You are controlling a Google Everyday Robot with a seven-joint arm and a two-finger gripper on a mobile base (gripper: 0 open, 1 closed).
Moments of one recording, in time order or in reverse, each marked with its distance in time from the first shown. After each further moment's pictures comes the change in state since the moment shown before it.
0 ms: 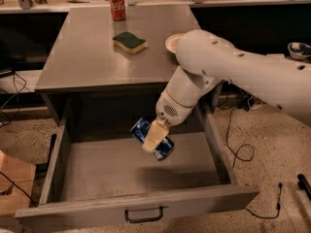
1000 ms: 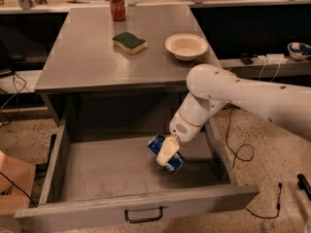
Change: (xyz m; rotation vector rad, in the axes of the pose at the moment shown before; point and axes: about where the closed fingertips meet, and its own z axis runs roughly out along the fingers) arm 0.062 -0.048 0.067 -0.042 0.055 0.159
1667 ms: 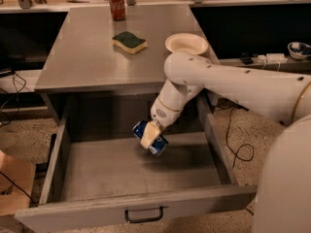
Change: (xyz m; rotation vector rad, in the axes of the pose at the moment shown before) arm -0.065 -0.018 0.005 0.016 -0.008 -0.018
